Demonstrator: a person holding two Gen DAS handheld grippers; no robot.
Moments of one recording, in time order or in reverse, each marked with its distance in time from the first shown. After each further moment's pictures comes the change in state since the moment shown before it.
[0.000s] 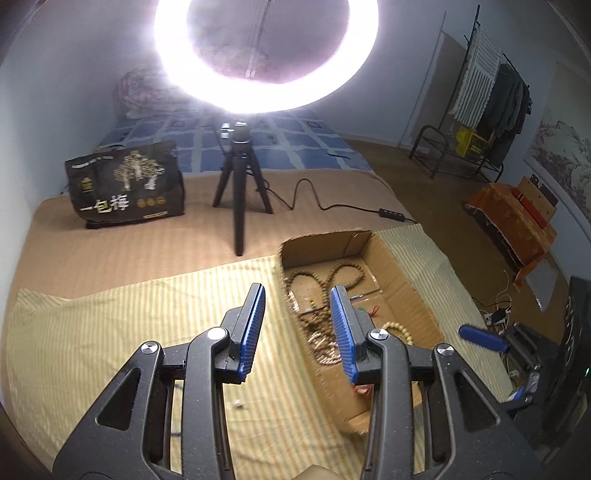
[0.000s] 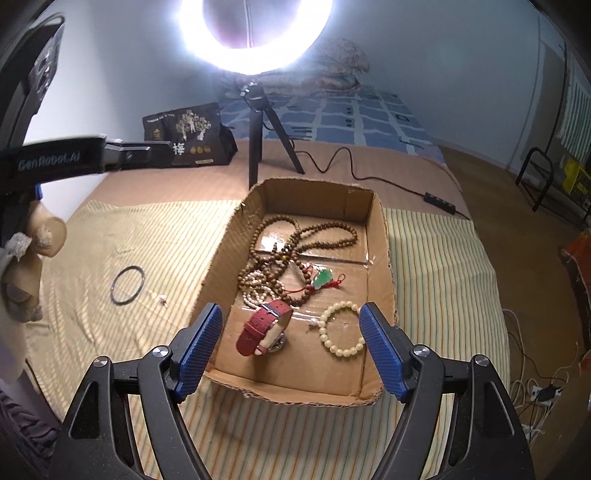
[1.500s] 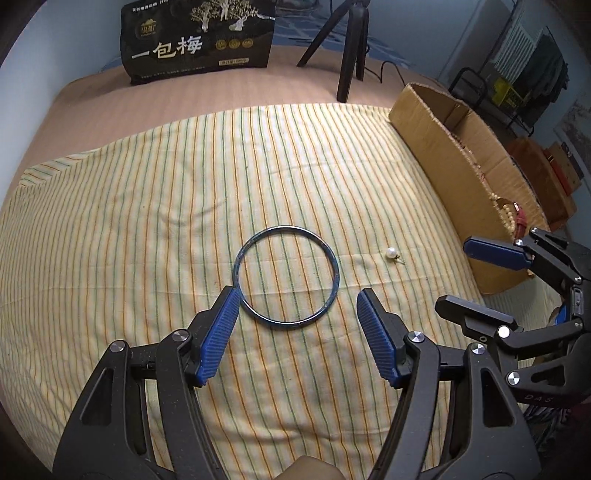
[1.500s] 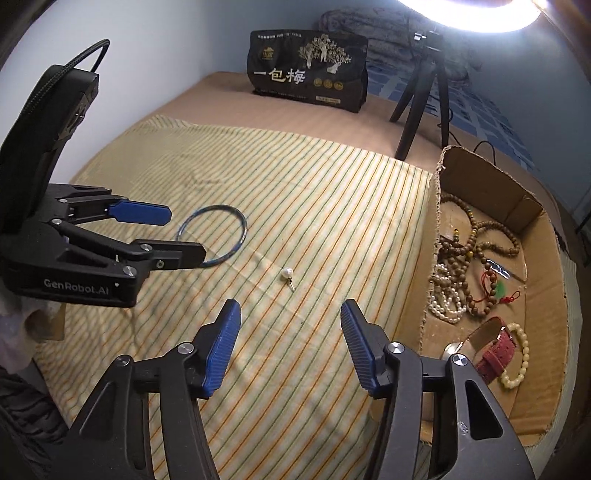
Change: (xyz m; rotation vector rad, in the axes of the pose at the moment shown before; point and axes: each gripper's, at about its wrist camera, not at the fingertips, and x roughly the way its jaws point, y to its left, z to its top) left arm 0.042 0.129 -0.133 -0.057 0.303 0.062; right arm 0.091 0.140 -0.022 -0.251 0.139 0.166
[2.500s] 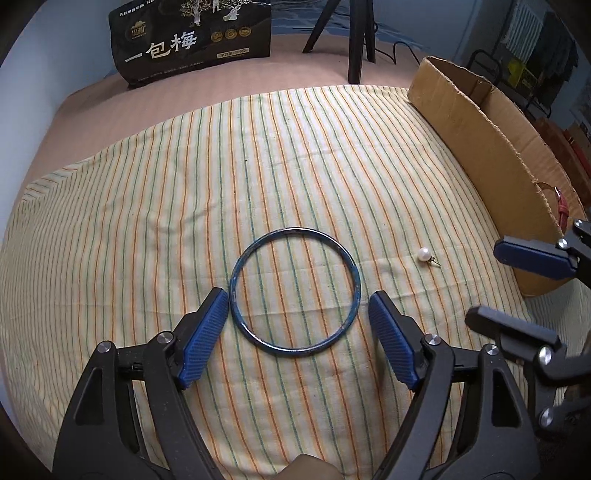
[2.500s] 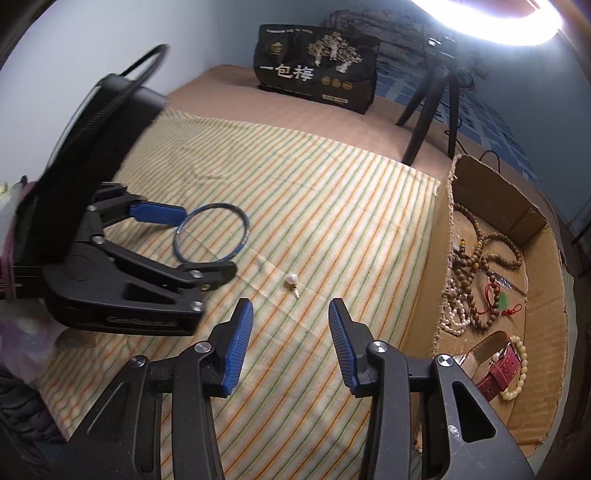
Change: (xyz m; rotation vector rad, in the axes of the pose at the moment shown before) left arm 0.036 -0.010 0.008 0.046 0.006 0.110; right arm 0.011 0.010 0.004 -0.052 0.004 -0.024
